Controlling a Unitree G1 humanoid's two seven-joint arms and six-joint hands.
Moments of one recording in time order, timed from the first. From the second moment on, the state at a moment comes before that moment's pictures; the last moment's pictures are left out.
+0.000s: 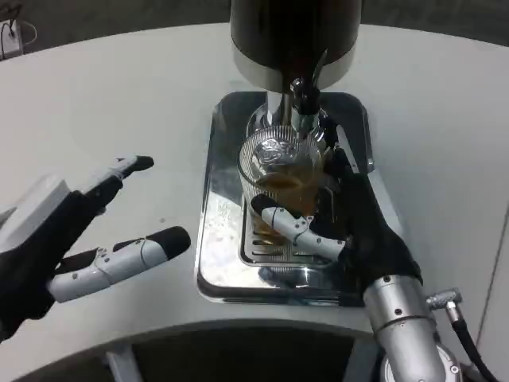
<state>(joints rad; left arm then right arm) -0.08 0.63 0.25 -0.60 0.33 0.22 -0.44 -0.44 0.01 0.18 -0.09 -0.40 0.21 -0.13</state>
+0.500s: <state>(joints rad) -0.09 0.64 0.21 -0.59 0.36 0.23 -0.44 -0.44 0.04 0.18 -0.09 -0.39 0.18 -0.13</state>
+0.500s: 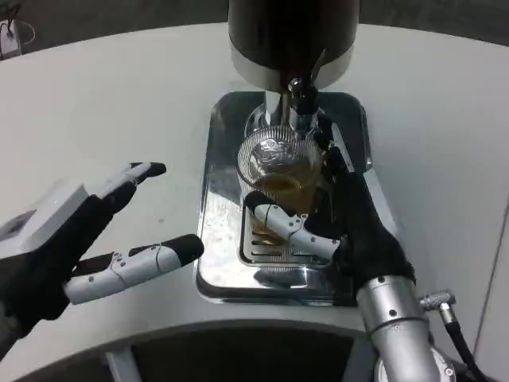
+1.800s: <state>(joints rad) -0.08 0.66 0.18 -0.56 0.36 0.24 -0.44 -0.50 0.11 0.25 0.08 -0.45 0.15 -0.36</state>
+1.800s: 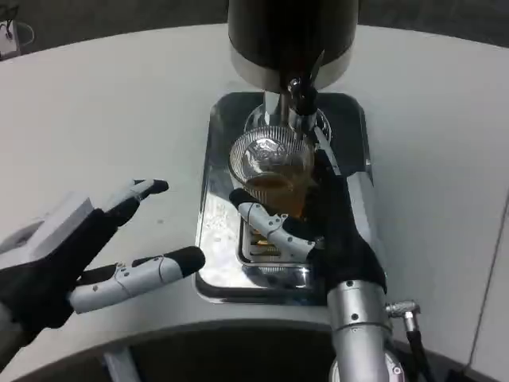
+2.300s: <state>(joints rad) -0.04 0.66 0.19 -0.56 0.36 0.25 -0.44 -0.51 0.11 0.26 0.16 -0.39 0.10 -0.54</state>
